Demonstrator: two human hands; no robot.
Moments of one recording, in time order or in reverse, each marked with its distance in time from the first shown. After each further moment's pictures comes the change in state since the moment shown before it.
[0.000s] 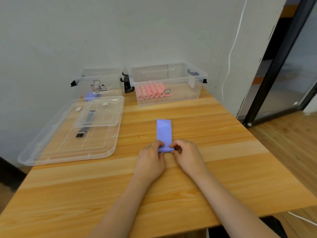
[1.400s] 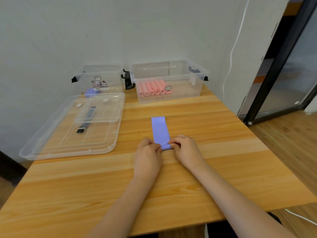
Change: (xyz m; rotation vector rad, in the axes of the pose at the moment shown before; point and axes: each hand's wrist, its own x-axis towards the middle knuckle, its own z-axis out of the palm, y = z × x) left_hand -0.007 0.002 0.002 0.050 0.191 -0.032; right_hand 0.009 0.001 0.003 -0.027 -0.042 -0.011
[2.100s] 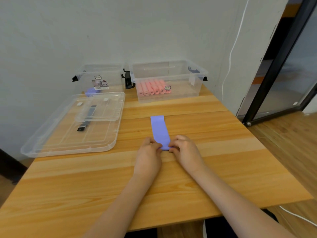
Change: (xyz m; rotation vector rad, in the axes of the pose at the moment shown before) left_hand -0.003 0.002 -0.004 -0.017 -0.082 0.046; right_hand -0.013 0.002 -0.002 -0.056 -0.013 -0.156
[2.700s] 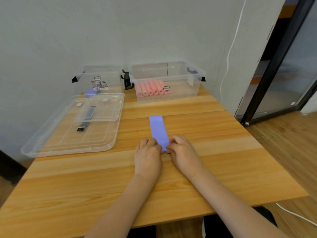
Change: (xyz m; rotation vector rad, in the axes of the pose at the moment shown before) left_hand -0.004 0.001 0.001 0.405 0.041 0.155; right_hand -0.008 -0.007 0.002 -0.189 0.061 -0.123
